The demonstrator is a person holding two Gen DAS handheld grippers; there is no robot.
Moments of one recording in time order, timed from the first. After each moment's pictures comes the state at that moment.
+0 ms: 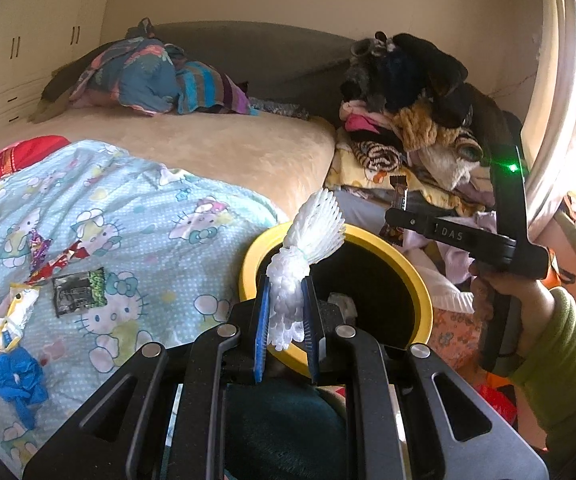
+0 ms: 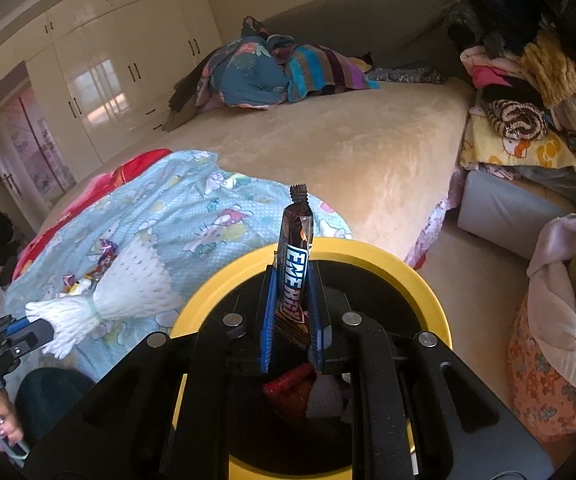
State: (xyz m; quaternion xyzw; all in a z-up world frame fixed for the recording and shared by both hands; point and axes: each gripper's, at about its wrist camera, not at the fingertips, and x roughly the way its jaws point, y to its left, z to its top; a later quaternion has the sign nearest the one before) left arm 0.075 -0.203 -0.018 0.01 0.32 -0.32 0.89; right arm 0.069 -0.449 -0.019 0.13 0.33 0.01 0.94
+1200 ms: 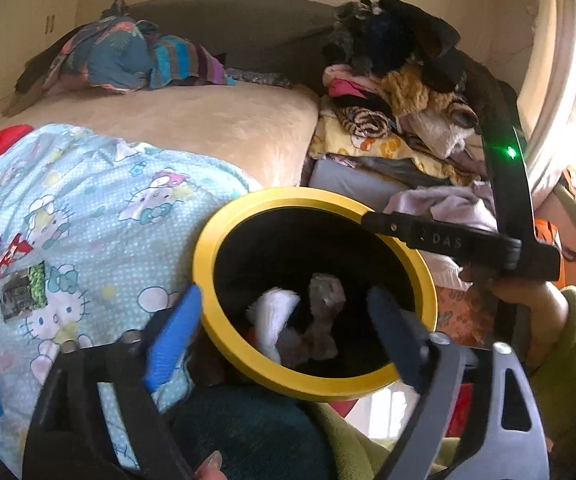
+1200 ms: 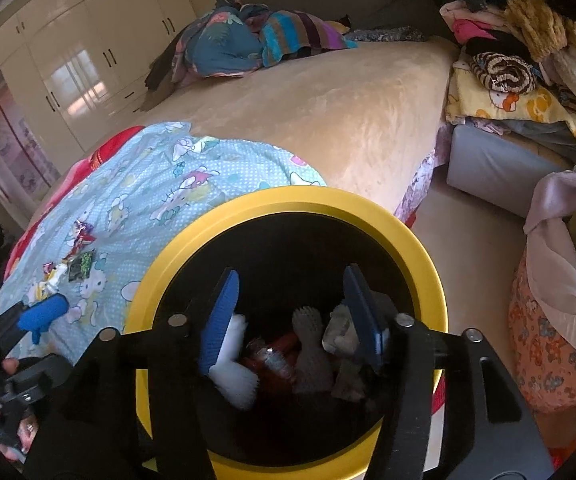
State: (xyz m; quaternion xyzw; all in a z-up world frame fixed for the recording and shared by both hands) left arm 0.091 -0.256 -0.053 0.02 0.36 -0.34 0.87; right arm 0.074 -0.466 -0.061 0.16 0.38 -0.01 0.91
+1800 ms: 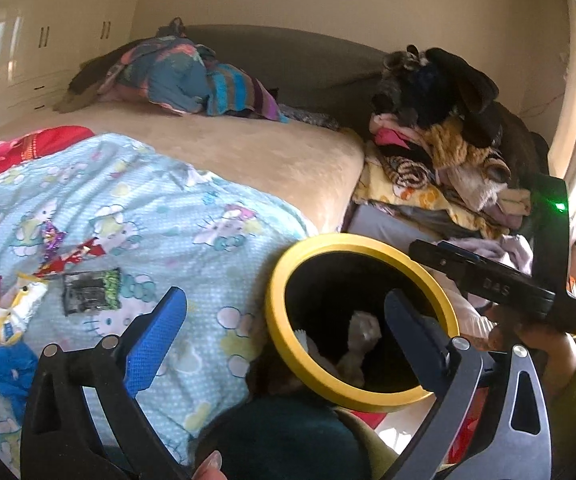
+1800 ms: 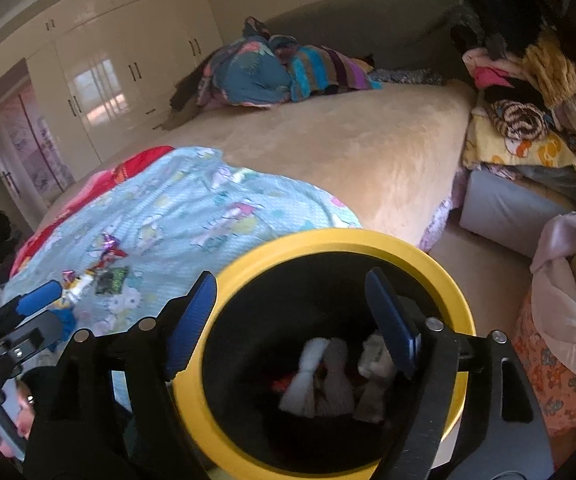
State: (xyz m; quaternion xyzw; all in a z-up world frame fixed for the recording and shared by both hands) left arm 0.091 -0.198 -0.022 -0.02 0.31 -0.27 0.91; right arm 0.065 -0.421 -0.023 0.13 0.32 0.01 0.94
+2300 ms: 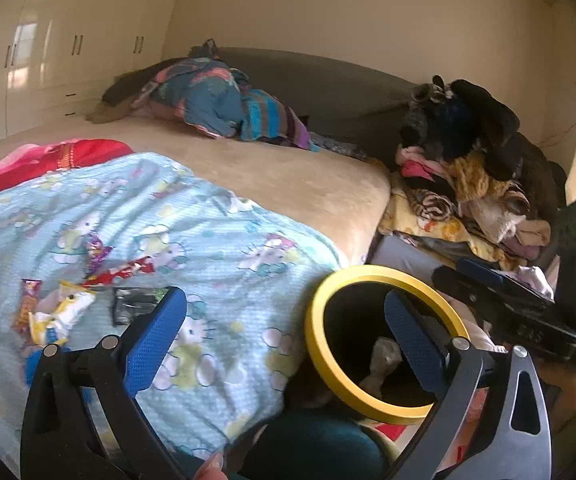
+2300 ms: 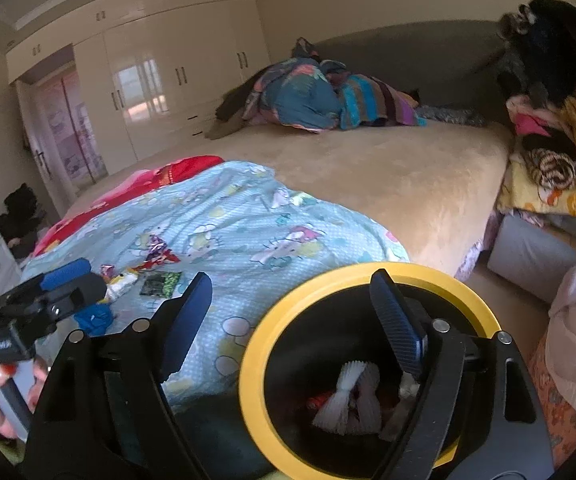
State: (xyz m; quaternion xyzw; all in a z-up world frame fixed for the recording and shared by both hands) left arm 0.086 -0.158 0.000 -0.05 0.28 -0.22 0.94; right arm 0.053 -0.367 0.008 0.08 0.27 0.07 0.96
